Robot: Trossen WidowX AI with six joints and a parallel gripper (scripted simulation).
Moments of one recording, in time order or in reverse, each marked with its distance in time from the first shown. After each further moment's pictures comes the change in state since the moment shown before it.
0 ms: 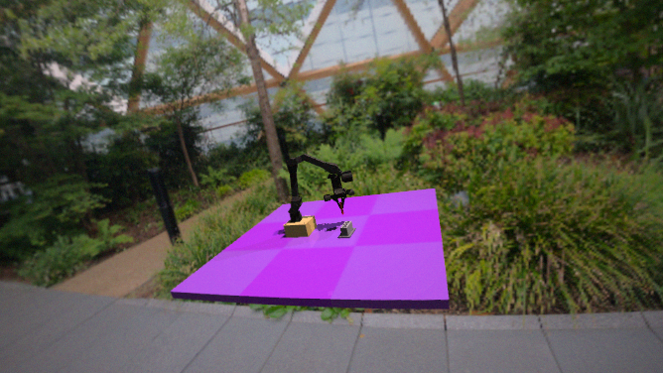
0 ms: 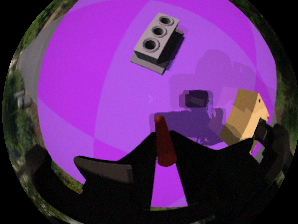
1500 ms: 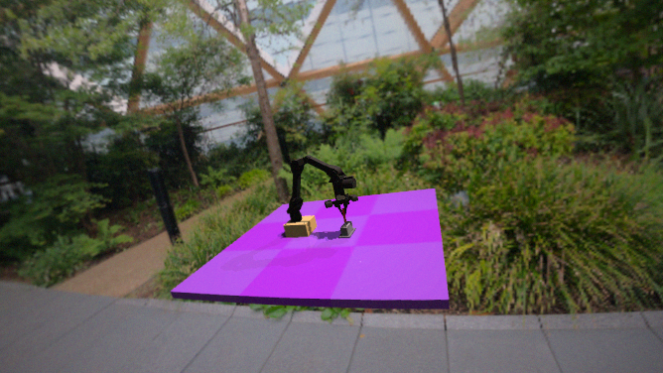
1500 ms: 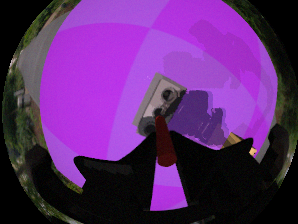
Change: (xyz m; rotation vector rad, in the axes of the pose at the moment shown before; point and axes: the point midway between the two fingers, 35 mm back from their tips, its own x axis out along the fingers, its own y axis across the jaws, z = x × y) arm -0.002 -0.011 0.134 -0.009 -0.012 -0.003
